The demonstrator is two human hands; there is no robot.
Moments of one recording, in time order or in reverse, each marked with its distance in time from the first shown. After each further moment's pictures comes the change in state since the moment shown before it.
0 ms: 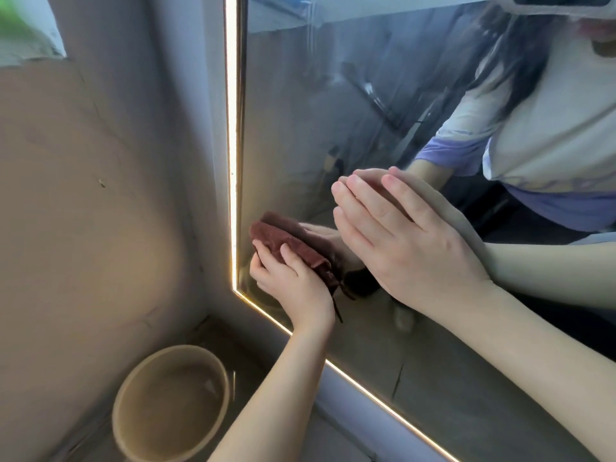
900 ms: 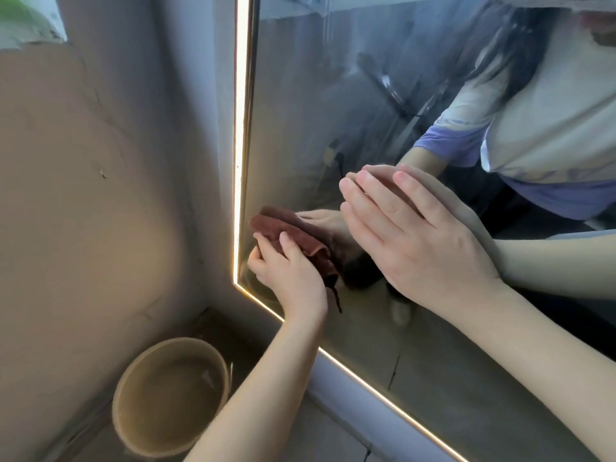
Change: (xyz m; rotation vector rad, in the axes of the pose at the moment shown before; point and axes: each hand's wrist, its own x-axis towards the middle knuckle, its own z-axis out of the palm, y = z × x) left_hand 0.008 0.018 -0.014 0.012 -0.119 -0.137; right_hand 0.000 -0.001 -0.001 -0.019 -0.036 0.001
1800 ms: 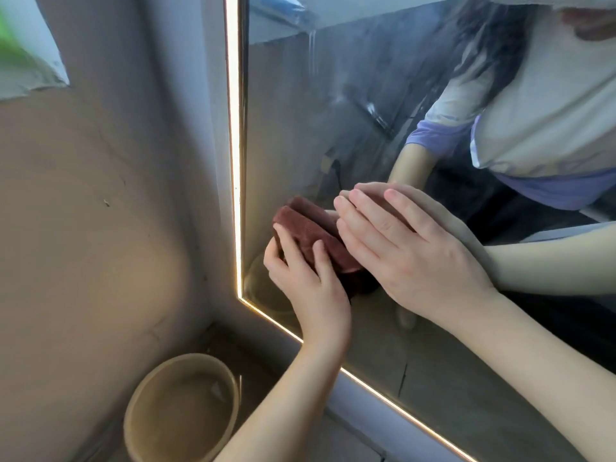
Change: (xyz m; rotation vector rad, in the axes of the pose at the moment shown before) left_hand -0.031 0.014 -0.004 0.075 -0.082 0.371; right_hand -0.001 -0.001 0.001 -0.032 -0.044 0.004
